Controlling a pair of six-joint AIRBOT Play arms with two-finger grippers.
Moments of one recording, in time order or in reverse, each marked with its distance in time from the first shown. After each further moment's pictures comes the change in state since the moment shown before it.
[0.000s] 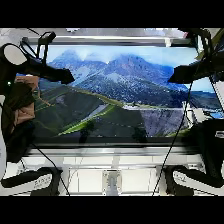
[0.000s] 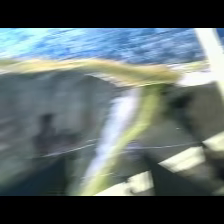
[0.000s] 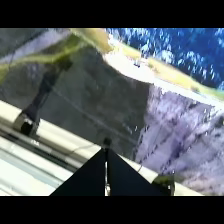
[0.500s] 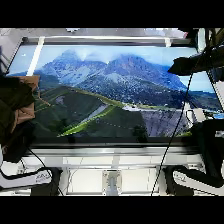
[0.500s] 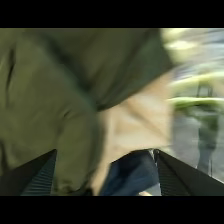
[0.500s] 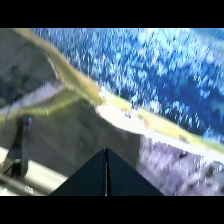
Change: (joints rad) left arm 0.388 -0.090 -0.022 0.678 -0.052 -0.256; right arm 0.000 -0.002 0.000 0.000 -0.186 0.000
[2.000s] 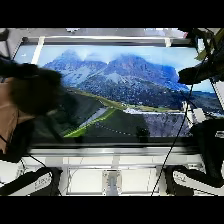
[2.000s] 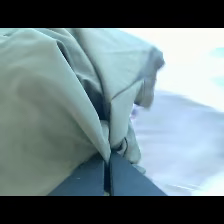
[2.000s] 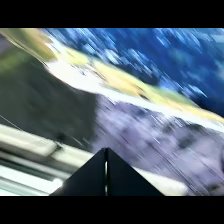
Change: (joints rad) left arm -0.293 0.214 -0.005 -0.467 0.115 0.037; right arm -0.001 0.002 0.000 -0.242 0.208 -0.067
